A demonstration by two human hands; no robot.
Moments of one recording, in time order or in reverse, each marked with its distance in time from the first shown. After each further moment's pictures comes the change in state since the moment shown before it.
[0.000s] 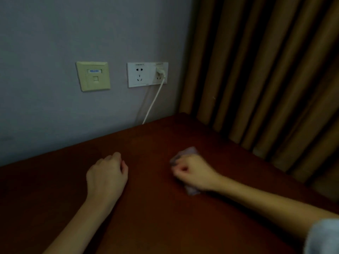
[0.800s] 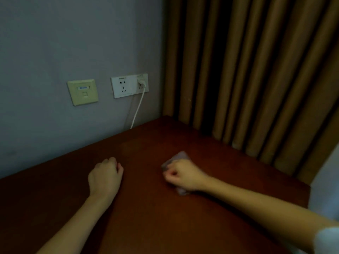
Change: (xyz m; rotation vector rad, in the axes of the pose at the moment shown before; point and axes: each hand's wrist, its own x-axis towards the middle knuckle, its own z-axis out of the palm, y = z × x) left_hand -0.021 0.016 -0.016 -0.045 -0.030 0.022; right_hand -0.052 -0.016 -0.002 -0.081 -0.018 0.084
